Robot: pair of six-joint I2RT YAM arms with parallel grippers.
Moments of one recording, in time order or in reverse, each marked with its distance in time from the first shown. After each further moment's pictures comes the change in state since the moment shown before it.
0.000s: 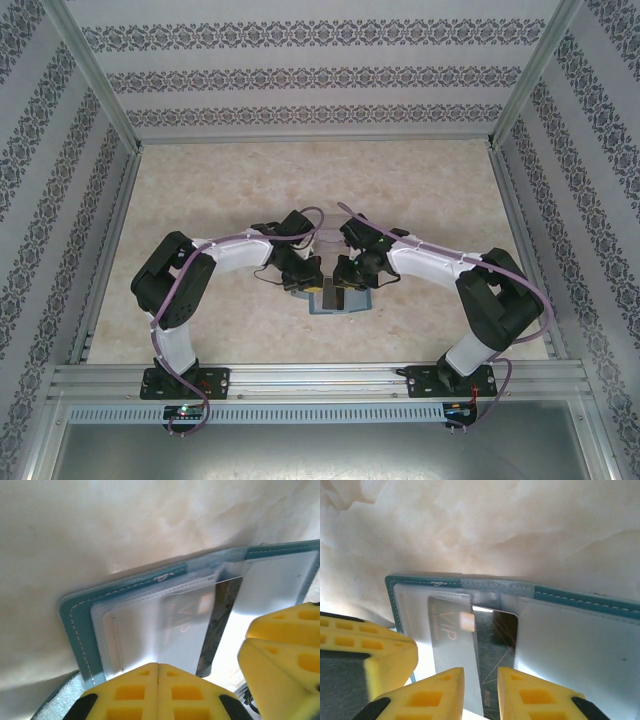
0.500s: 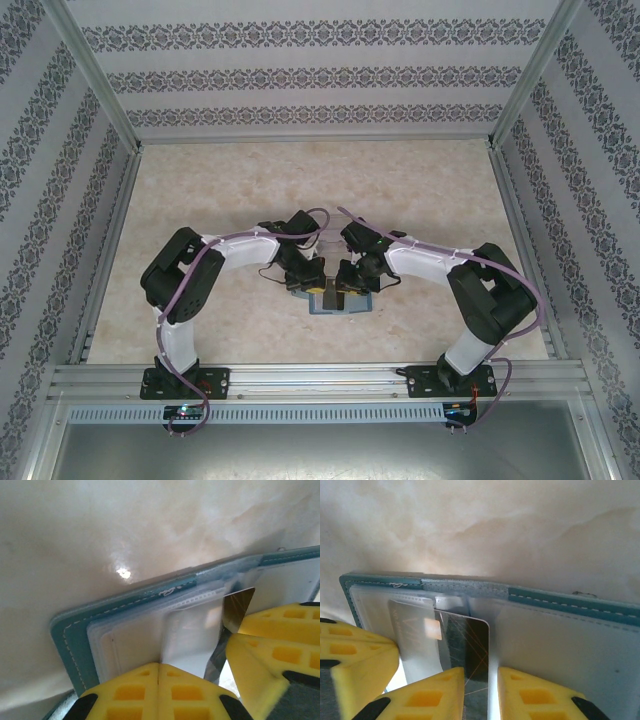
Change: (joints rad) left arm -0.013 0.066 0.049 -0.038 -0.003 0.013; right arm -0.006 0.045 -0.022 0.010 -0.008 -0.001
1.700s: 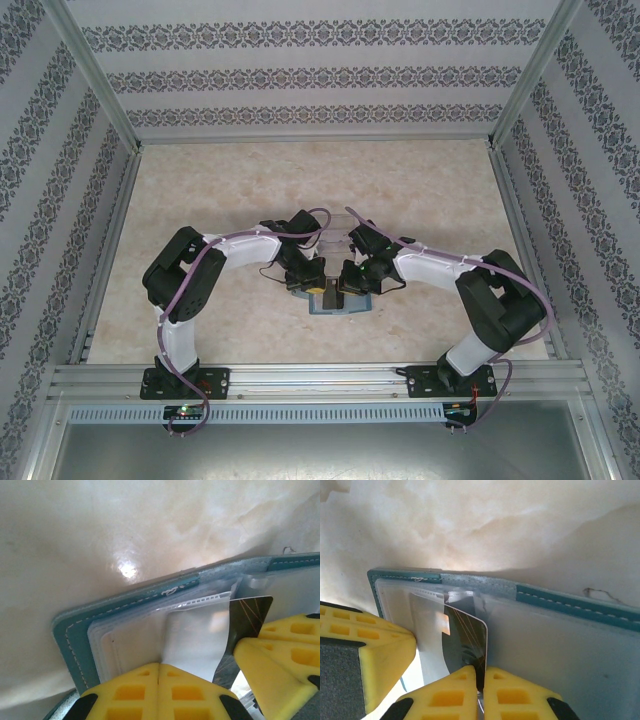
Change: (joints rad) left arm -0.002 0.009 0.022 -0.035 -0.013 0.011; right arm -0.026 -0.064 -0.083 0.100 -0.056 0.002
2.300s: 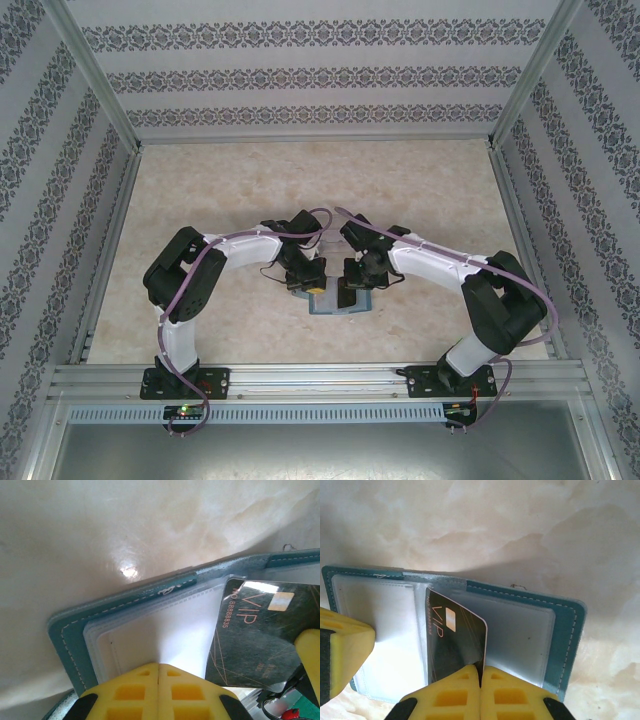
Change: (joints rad) left arm -0.006 0.002 0.006 -0.008 -0.007 0.011; right arm 0.048 -0.003 0.151 -0.281 0.248 -0.114
